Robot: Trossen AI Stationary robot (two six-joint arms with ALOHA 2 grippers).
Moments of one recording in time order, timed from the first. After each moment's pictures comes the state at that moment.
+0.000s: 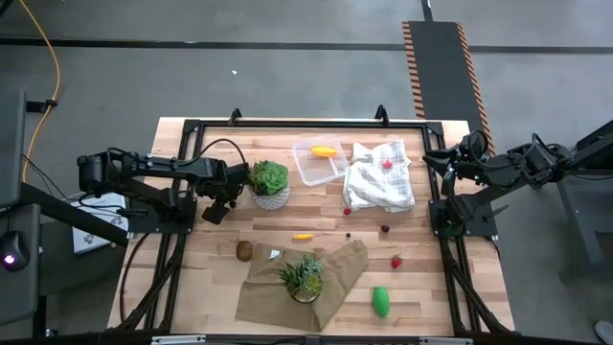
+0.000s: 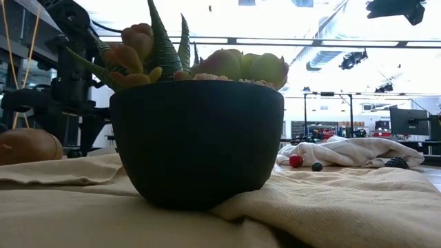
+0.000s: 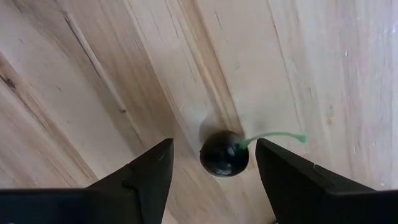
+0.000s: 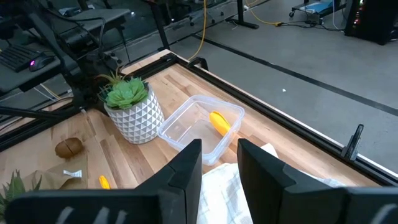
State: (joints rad) left arm 0.43 1.29 0.56 -0.77 0.08 -2.46; right arm 0.38 0.46 0.97 -1.06 0.83 0.63
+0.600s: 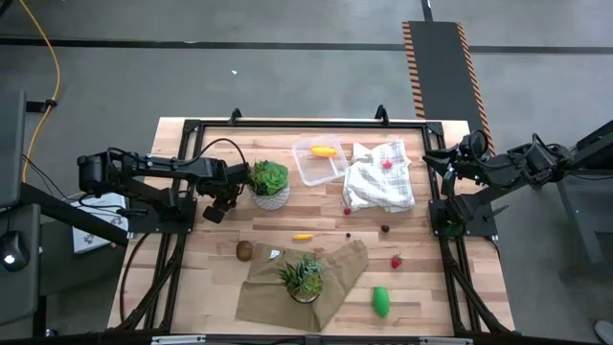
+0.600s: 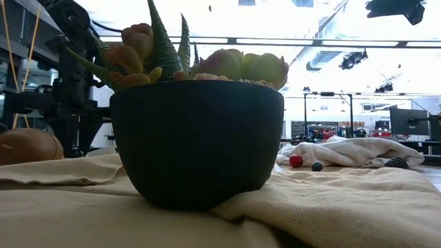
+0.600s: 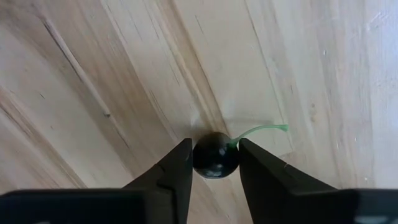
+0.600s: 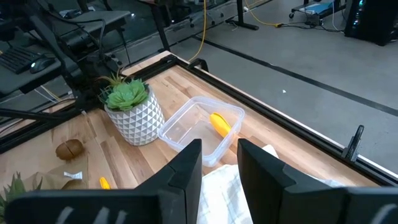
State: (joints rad) left arm 0.43 1.29 0.56 -0.75 0.04 -2.44; right arm 0.38 0.46 0.98 -1.05 0.83 0.63
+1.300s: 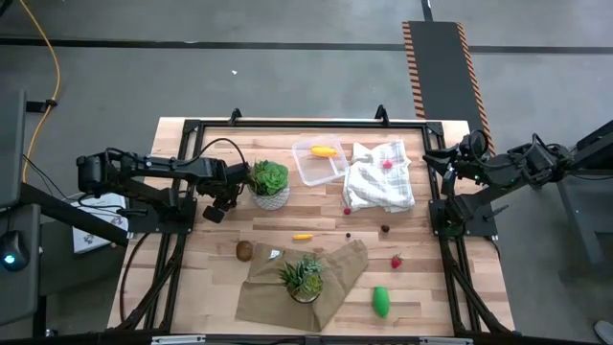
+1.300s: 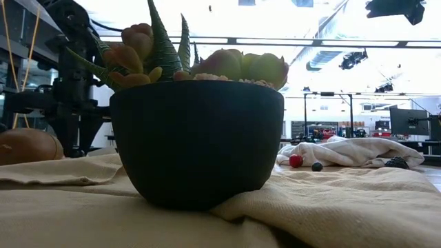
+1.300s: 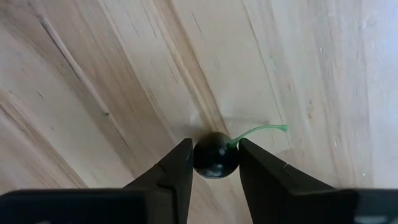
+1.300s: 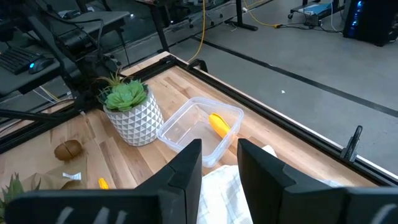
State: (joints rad) left arm 0.43 1.28 0.56 -0.75 0.04 -2.43; right arm 0.38 0.46 0.97 -1.05 0.84 0.63
